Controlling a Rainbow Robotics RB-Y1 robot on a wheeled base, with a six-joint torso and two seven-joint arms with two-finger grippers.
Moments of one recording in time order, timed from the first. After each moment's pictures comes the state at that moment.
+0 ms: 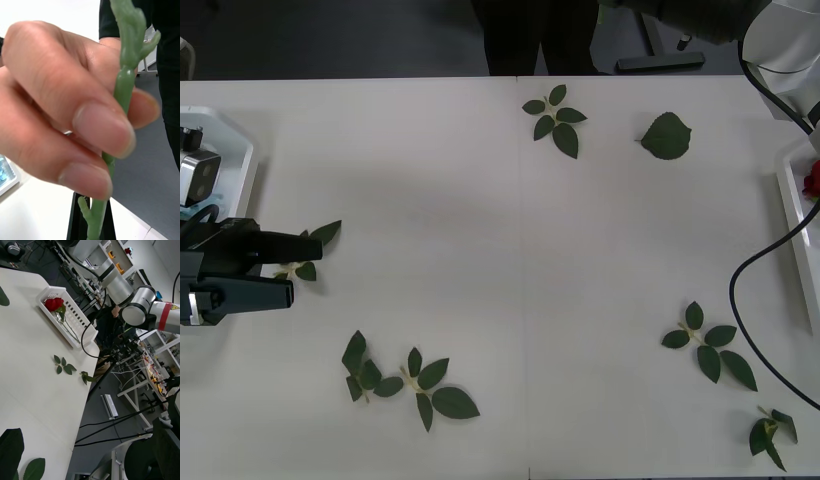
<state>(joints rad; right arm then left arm) -1.05 -0.58 0.25 -0.92 -2.05 0.73 2.71 -0.01 1.31 -0.23 -1.83 2.70 1.13 -2.69</state>
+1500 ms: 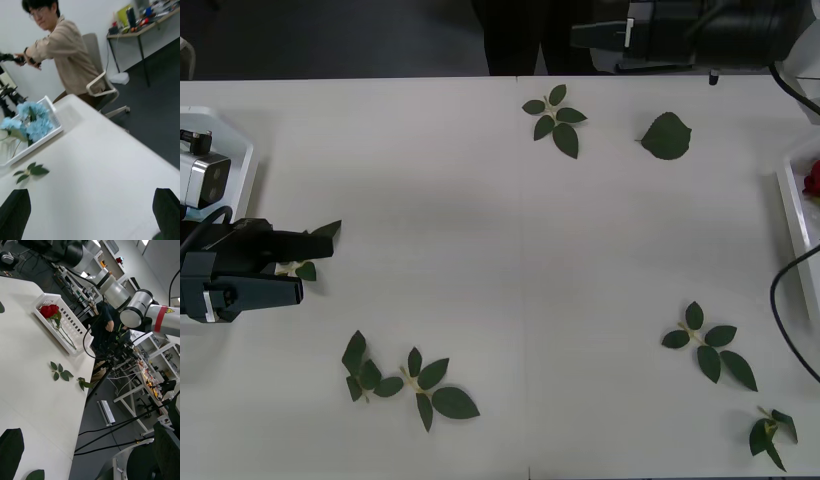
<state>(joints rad) -1.05 -0.68 0.33 -0.85 -2.10 1.14 2.71 -0.04 1.20 -0.23 -1.76 2.65 1.19 -2.69</state>
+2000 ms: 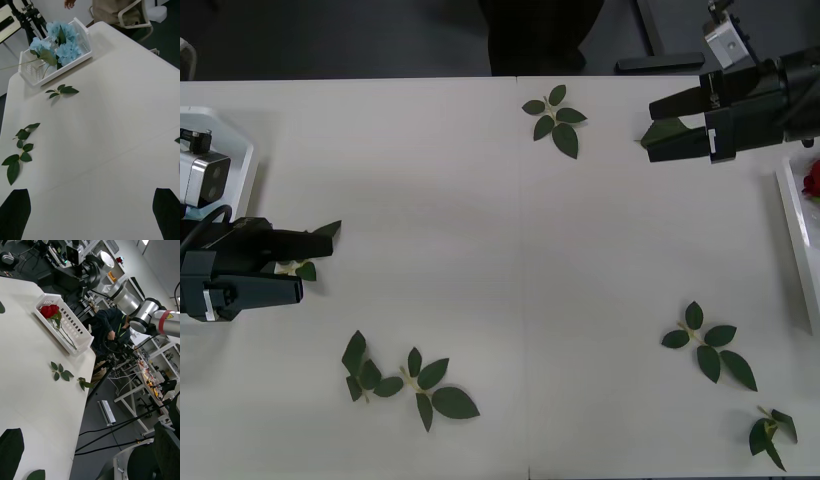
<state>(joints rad) -0.79 -1.00 0.44 -1.22 -2.15 1.27 2.71 -0.05 1.20 -0.23 -1.76 2.65 1.19 -2.69</state>
